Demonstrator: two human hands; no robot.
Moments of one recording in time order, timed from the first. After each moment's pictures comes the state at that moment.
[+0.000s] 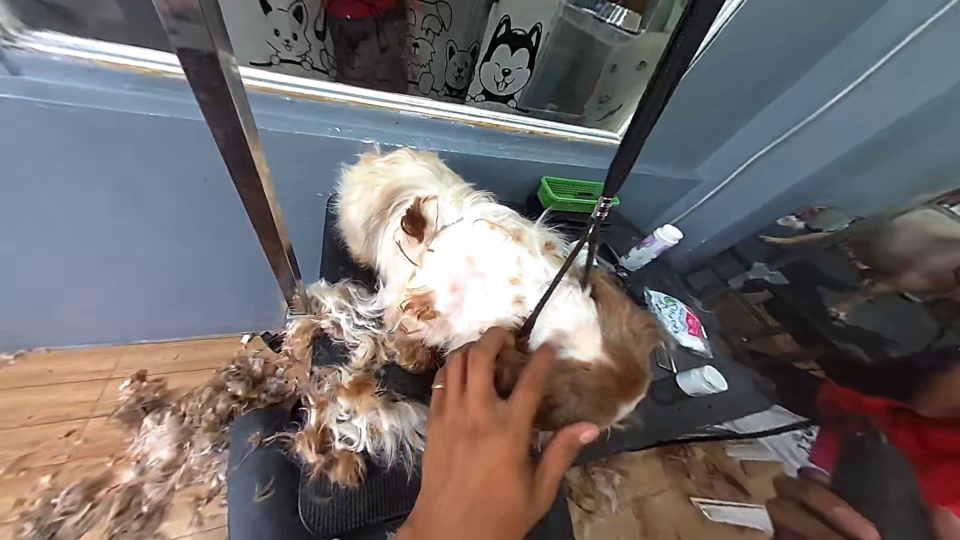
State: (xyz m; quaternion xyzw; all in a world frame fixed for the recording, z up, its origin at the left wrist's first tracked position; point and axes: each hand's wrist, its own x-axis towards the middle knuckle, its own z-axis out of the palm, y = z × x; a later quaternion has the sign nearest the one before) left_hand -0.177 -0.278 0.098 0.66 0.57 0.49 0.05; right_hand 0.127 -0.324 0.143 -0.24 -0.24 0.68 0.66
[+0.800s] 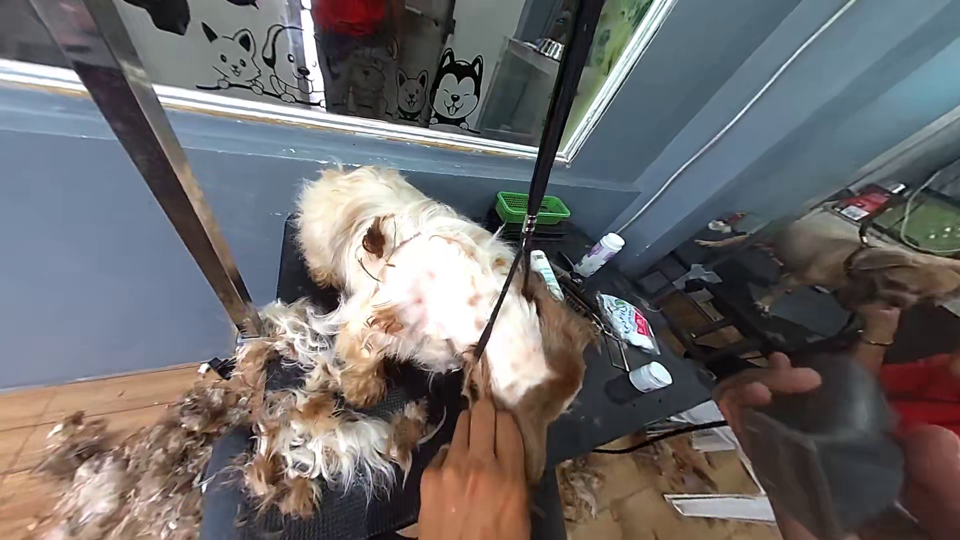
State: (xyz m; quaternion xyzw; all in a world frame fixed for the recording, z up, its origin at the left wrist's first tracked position) left_hand -0.130 -0.305 0.112 0.70 0.63 0.33 0.01; right_hand 0.073 -0.286 0.217 -0.19 -0.31 0.60 0.71
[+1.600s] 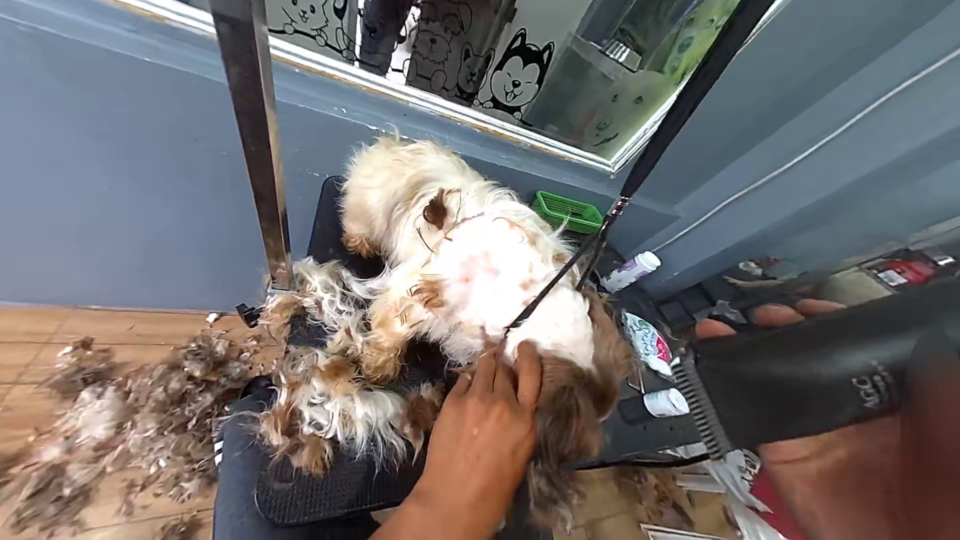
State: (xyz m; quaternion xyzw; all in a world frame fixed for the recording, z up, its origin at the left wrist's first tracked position) left_hand -0.149 -0.268 0.084 0.72 0.58 0.37 -0.04; right_hand 0.024 -0.257 0.244 -0.35 -0.57 0.48 0.57
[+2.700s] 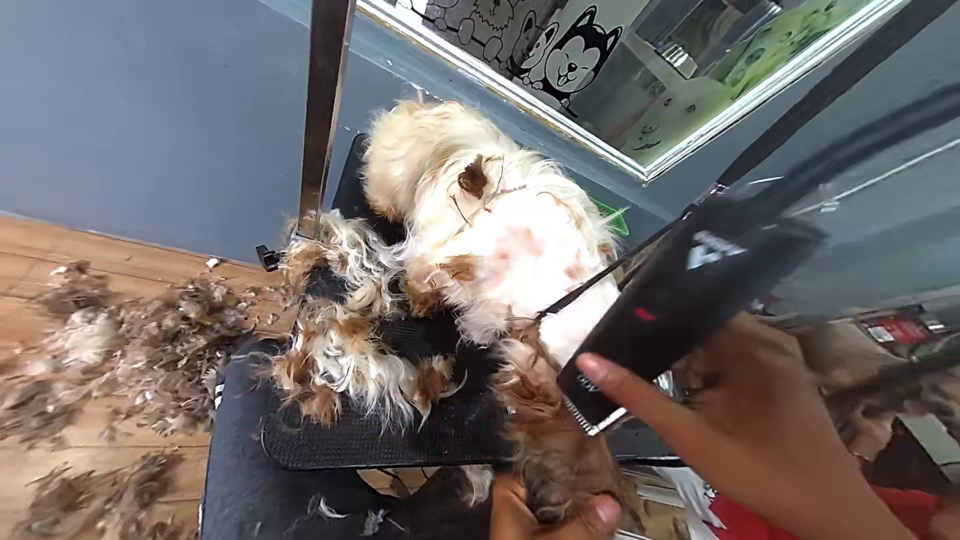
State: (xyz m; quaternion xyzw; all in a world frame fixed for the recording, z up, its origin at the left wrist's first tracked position) left_hand -0.074 -0.357 0.067 0.04 0.22 0.69 0.69; right_hand -0.021 -0.224 0.216 -0.38 -0.89 0.10 0.22
